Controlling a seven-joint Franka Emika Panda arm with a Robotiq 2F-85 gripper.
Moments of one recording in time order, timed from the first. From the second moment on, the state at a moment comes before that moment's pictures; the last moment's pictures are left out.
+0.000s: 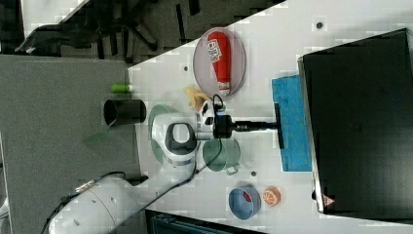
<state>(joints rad) 0.18 0.53 -0.18 -2.20 -0.79 0.84 0.04</state>
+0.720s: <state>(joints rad) 0.20 -0.03 -0.17 -2.01 -0.09 0.53 0.05</state>
